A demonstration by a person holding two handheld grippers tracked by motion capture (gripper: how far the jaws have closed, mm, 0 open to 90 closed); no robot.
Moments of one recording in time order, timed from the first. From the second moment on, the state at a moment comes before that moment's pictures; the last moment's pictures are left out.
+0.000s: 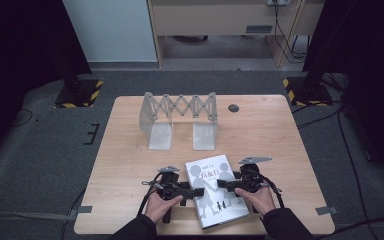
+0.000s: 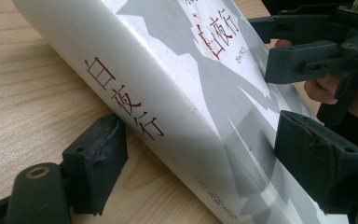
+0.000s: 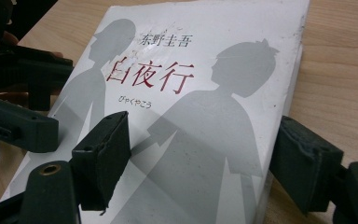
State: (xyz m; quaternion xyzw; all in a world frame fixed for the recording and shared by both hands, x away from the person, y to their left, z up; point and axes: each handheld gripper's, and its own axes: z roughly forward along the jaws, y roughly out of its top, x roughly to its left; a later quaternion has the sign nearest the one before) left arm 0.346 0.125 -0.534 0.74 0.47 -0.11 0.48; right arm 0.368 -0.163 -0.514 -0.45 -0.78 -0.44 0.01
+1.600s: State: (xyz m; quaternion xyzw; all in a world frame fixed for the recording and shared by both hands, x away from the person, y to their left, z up) left arm 0.345 0.123 -0.537 0.70 0.49 -0.10 0.51; right arm 0.367 -0.170 -0.512 -0.45 -0.76 -0.47 0.00
